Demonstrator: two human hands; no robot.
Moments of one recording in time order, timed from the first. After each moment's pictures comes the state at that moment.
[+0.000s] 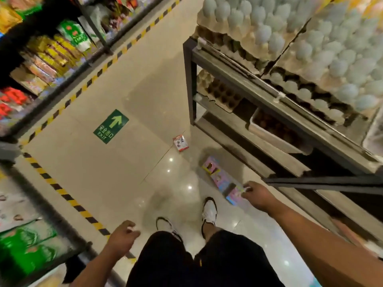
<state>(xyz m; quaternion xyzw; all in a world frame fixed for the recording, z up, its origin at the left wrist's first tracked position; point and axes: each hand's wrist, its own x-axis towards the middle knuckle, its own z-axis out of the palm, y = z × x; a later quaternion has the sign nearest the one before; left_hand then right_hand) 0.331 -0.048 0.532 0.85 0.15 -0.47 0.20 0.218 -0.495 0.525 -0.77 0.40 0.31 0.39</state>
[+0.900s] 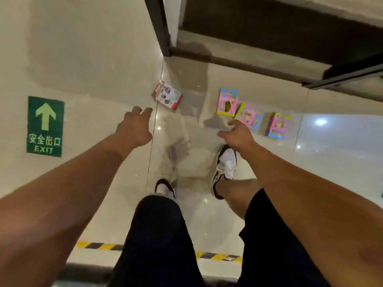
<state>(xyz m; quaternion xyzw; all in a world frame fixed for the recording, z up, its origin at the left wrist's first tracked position) 0.698 -0.214 0.120 0.80 -0.44 -0.40 -0.13 0.414 -0.355 0.126 -0.53 0.66 0.17 0.51</state>
